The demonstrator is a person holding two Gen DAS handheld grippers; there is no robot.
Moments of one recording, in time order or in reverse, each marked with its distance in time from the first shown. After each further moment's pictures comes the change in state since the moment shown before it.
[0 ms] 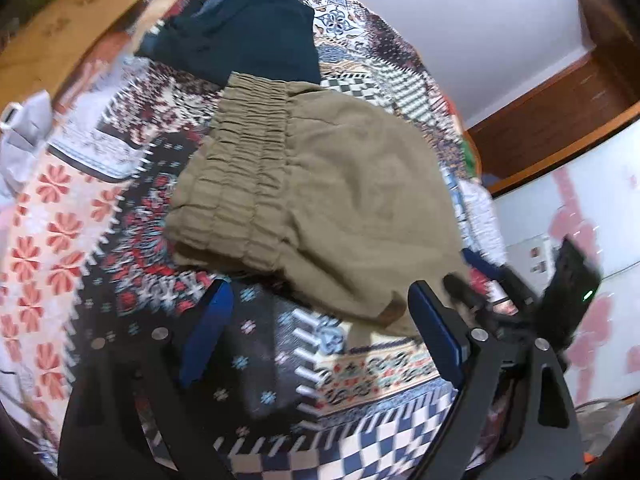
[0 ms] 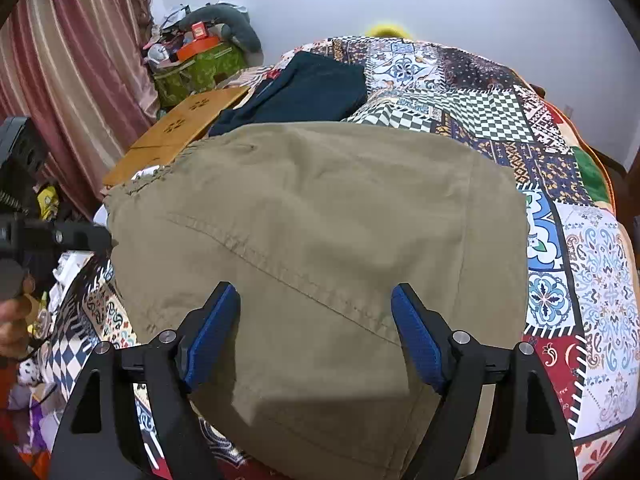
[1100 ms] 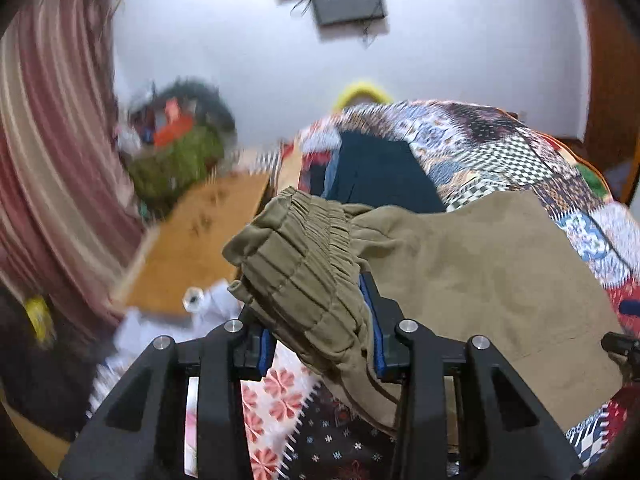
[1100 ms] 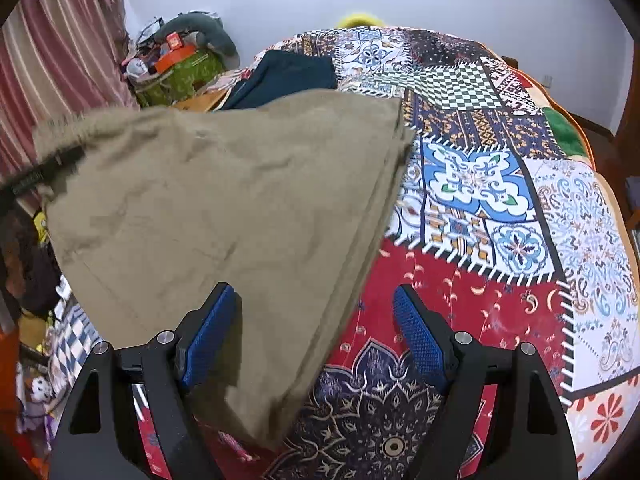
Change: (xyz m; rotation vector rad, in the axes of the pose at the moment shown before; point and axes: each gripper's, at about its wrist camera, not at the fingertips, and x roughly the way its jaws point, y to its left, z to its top) left arm -0.065 -0.061 0.002 0.427 -0.516 0.745; right arm -0.020 -0.018 -0.024 0.106 0.010 -0.020
